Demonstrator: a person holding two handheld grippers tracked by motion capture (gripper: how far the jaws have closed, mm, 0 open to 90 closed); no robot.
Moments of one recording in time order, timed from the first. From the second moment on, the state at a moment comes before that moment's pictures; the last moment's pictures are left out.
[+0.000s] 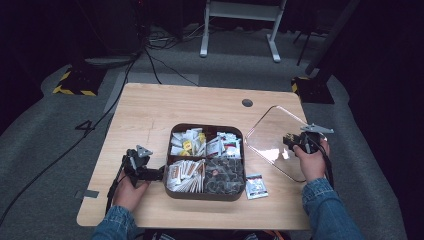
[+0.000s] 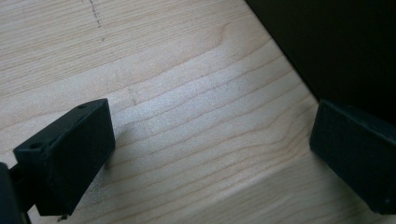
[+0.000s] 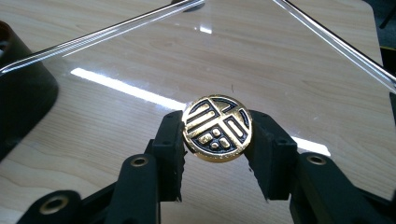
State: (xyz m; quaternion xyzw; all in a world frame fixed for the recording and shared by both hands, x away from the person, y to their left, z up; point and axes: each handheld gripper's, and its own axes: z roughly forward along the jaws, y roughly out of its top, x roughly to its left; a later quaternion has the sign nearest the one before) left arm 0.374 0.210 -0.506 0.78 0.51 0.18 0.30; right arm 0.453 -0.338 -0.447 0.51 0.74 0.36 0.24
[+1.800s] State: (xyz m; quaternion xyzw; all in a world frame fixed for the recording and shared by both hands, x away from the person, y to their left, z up) left arm 0.373 0.212 -0.506 0.78 0.52 0.18 0.30; right arm 0.429 -0.211 -0.369 0.35 0.82 0.41 0.17
